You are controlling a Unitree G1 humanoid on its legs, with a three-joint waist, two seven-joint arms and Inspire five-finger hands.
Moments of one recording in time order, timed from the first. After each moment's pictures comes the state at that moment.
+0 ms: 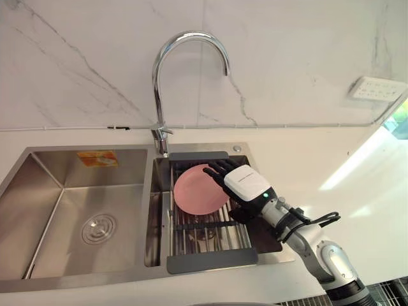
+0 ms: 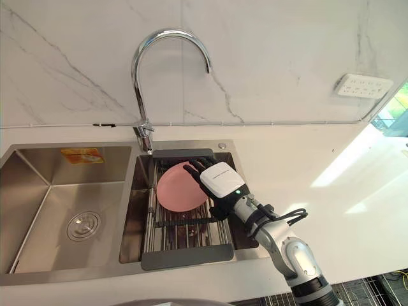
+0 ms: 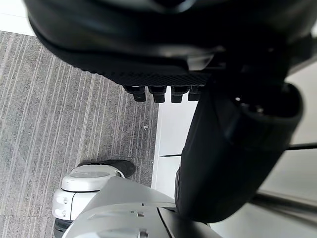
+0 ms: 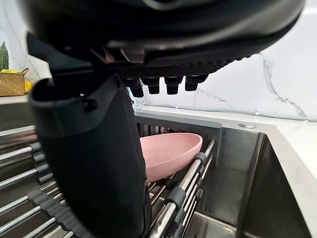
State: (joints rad) left arm 0.29 0.14 0.22 1.07 0.00 -0.06 0.13; right arm -0.02 -0.45 0.31 -0.20 -1.11 -0.24 0.20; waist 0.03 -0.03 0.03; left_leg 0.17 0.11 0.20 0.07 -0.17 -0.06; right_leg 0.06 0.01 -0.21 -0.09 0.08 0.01
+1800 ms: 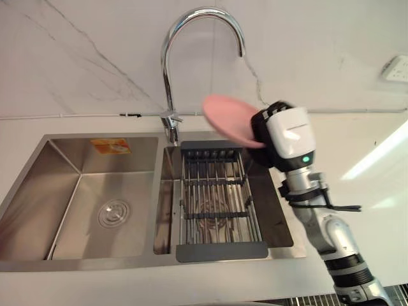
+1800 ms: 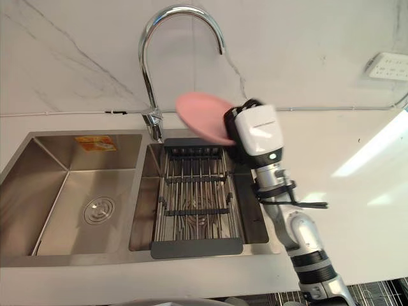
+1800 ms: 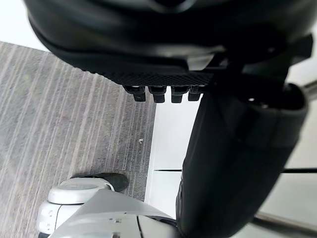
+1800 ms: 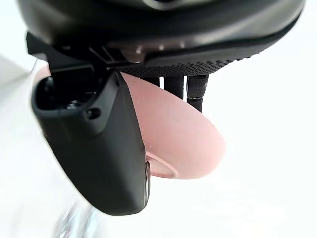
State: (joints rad) left arm 0.26 0.09 0.24 1.03 0.07 -0.14 0.16; right arm -0.19 -0.49 0.07 -0.21 -1.00 -0.15 -0.39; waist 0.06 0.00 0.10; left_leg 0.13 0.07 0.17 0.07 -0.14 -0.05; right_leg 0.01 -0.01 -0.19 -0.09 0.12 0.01
